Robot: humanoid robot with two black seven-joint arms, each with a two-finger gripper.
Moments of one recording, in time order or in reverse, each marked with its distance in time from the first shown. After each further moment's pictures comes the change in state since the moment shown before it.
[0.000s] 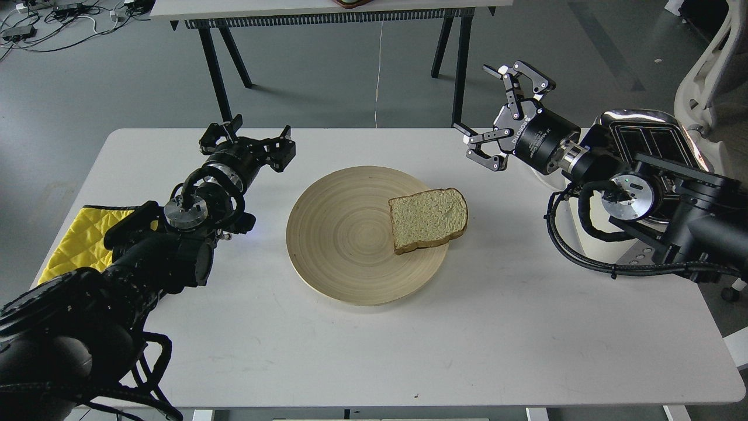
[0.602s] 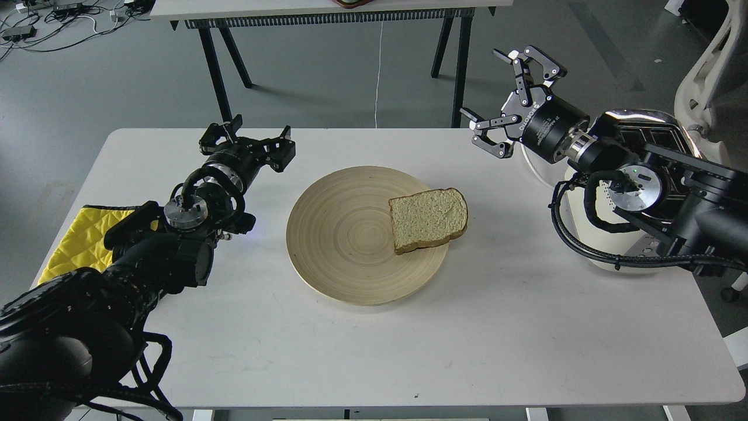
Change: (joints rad) left arm 0.000 -0.001 0.001 0.000 0.000 -0.001 -0.002; right arm 0.013 -0.009 0.034 -0.003 -0.002 0.000 -0.001
